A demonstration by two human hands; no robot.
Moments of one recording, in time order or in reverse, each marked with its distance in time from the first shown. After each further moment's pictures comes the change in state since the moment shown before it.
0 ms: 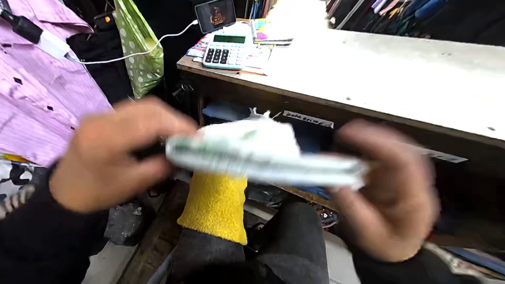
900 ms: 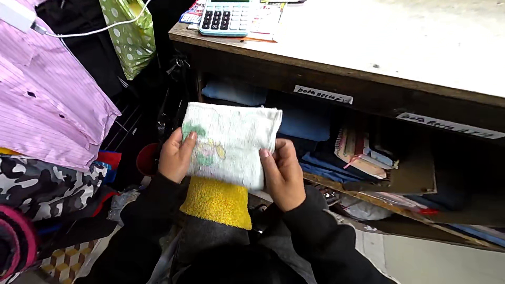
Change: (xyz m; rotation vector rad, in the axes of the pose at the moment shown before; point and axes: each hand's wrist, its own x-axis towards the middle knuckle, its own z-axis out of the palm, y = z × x) left_hand -0.057 -0.051 0.153 -0.518 0.410 -0.945; right_hand -0.033 0.050 0.105 0.056 0.114 0.514
